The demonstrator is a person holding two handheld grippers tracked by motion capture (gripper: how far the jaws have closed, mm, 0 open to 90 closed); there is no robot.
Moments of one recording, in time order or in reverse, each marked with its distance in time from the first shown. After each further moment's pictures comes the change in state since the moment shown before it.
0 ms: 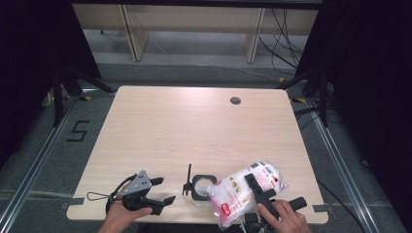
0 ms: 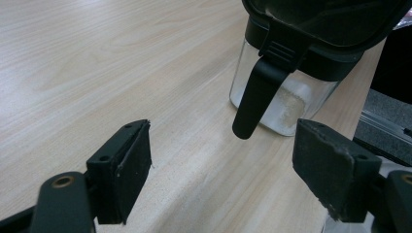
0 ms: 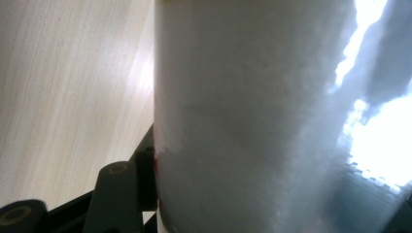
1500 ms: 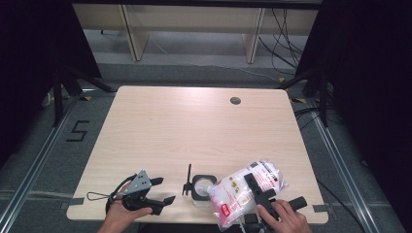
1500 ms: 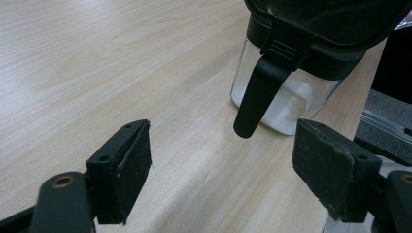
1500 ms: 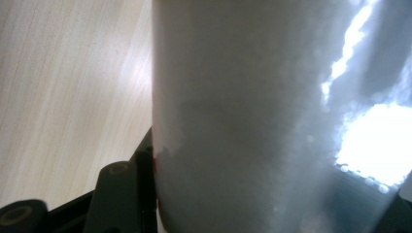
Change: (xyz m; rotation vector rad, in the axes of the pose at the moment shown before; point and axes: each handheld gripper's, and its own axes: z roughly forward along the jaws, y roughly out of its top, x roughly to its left) left arm 0.002 0.000 0.000 0.000 -0.001 0.020; right arm 0.001 0.001 -0.002 0.011 -0.029 -0.013
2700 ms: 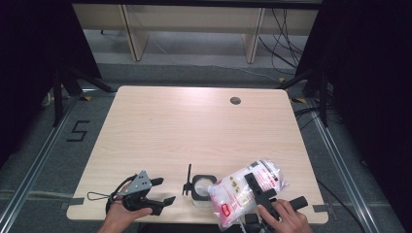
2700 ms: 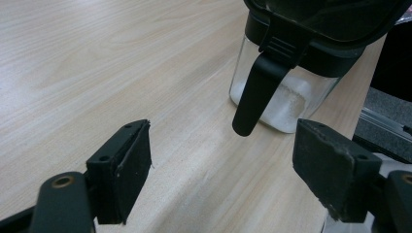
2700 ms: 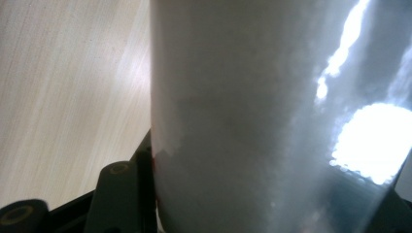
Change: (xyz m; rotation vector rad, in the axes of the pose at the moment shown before) left arm 0.000 0.000 0.000 0.009 -0.004 0.007; right arm -0.002 -0.001 0.000 -0.008 -0.016 -0.024
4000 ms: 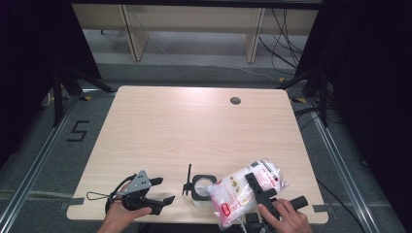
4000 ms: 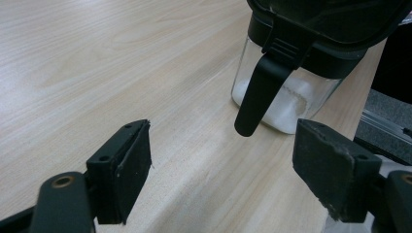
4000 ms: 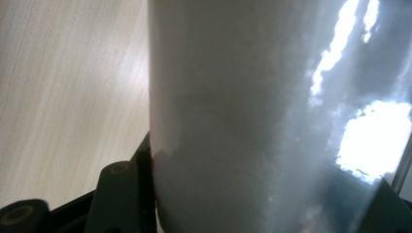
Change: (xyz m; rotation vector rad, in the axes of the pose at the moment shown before) left arm -0.001 -0.001 0.000 -0.019 0.003 -0.038; right arm 0.001 -0.002 0.000 0.003 0.015 0.029
